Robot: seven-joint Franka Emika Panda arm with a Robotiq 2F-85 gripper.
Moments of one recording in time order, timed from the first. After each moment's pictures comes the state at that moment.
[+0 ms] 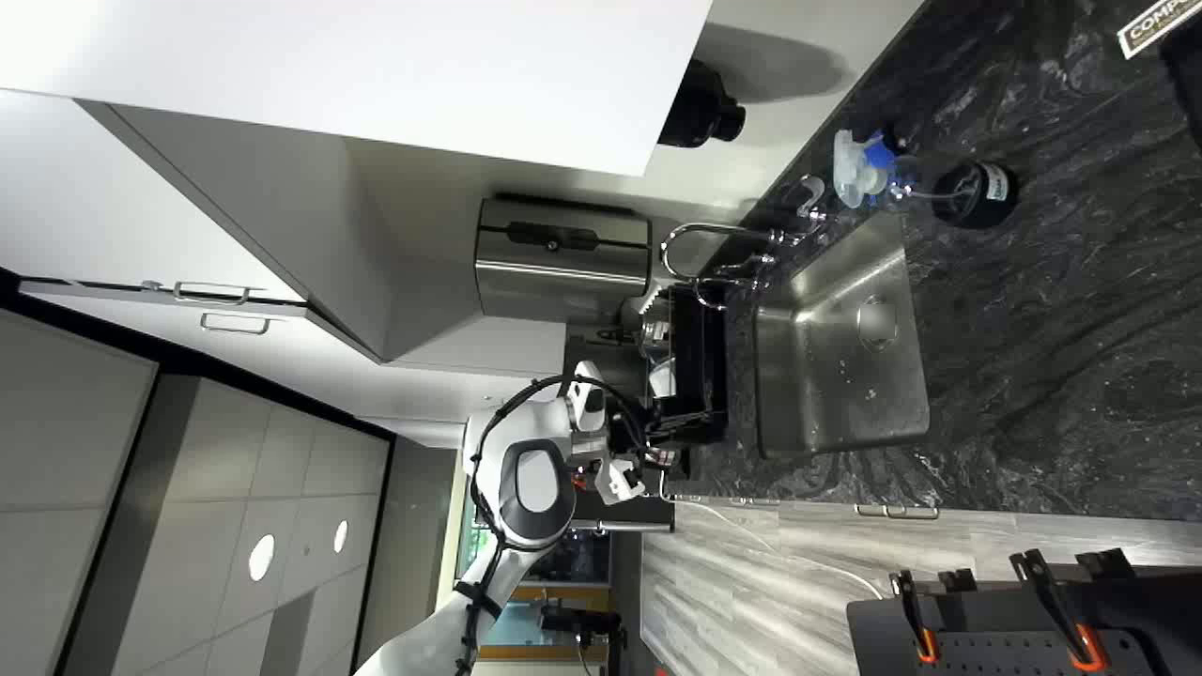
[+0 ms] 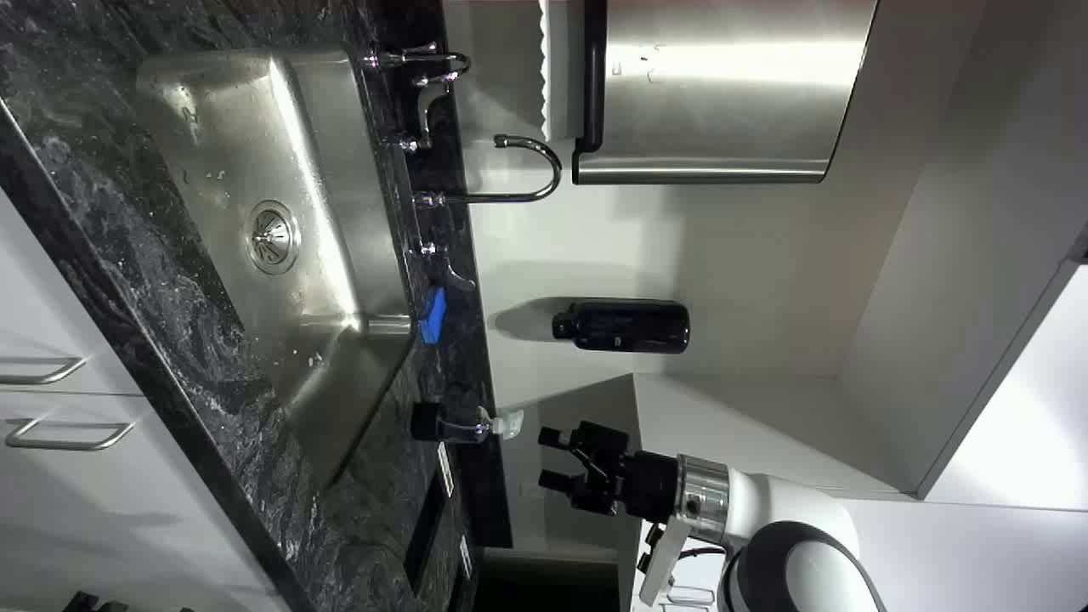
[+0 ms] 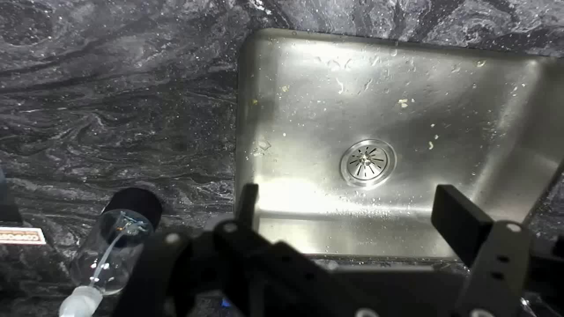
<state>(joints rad) 0.00 -0.54 0.04 -2.64 0.03 2.32 0.16</state>
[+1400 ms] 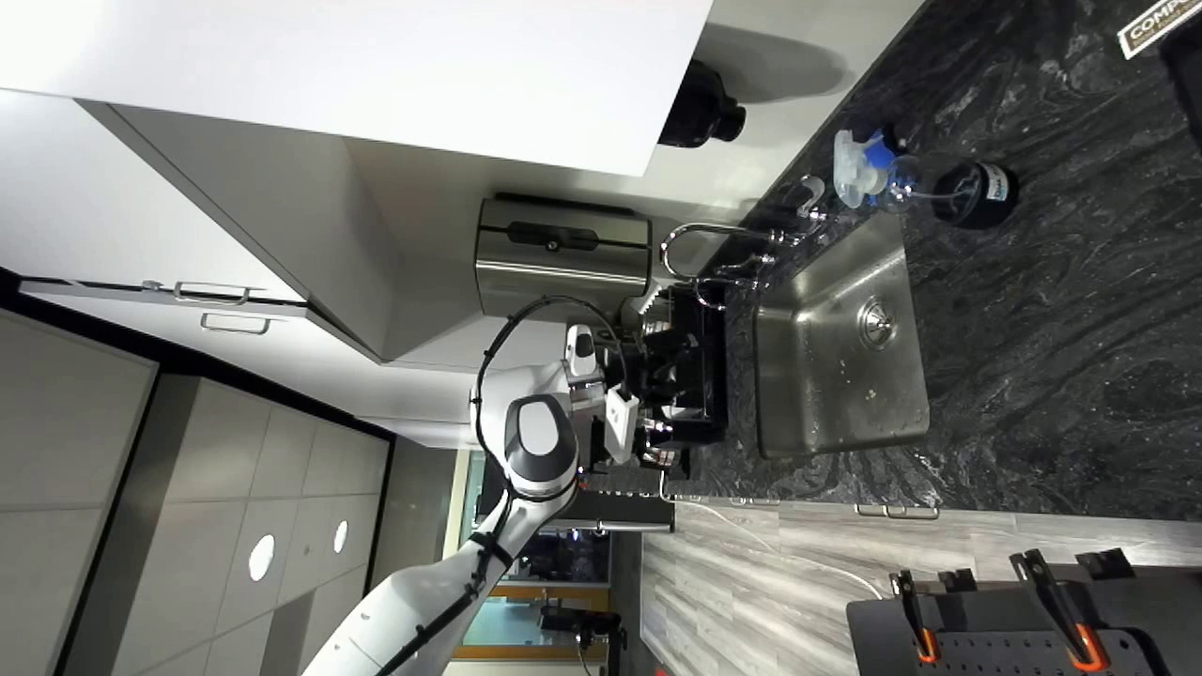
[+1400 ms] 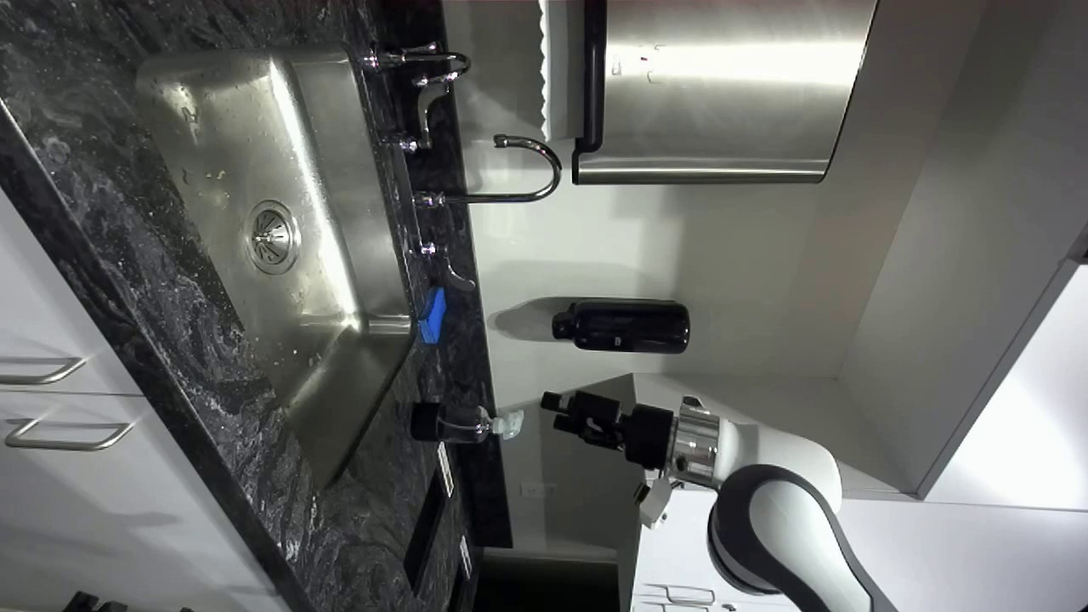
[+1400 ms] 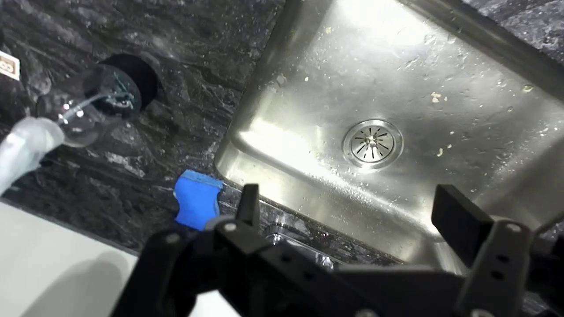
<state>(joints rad) 0.00 -0.34 0.03 -2.47 -0.12 2.41 -0.13</state>
